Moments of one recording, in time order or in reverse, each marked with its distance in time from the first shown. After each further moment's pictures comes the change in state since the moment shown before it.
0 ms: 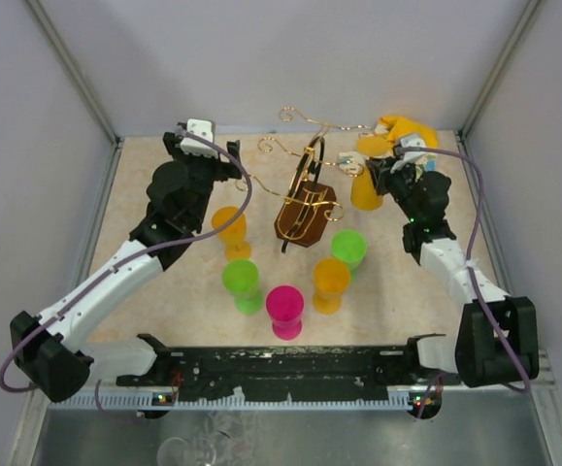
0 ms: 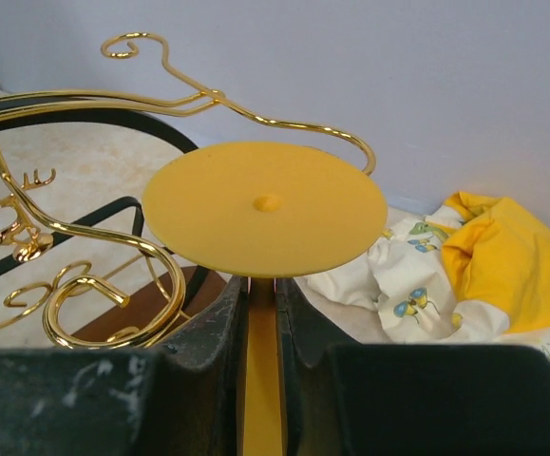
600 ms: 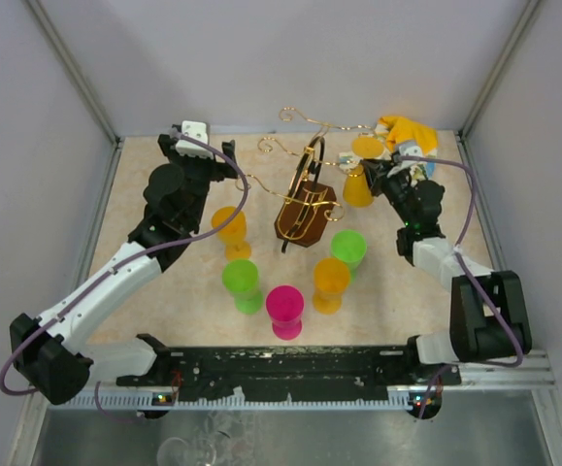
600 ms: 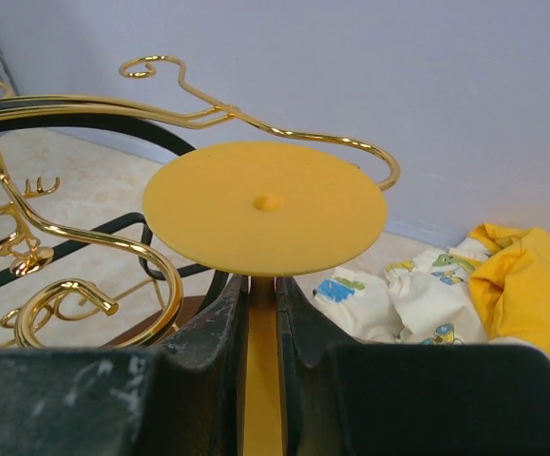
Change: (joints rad) left arm 0.027 -0.014 -0.036 0.035 0.001 0.000; right arm 0.000 0.125 -0.085 0.312 -0.045 0.060
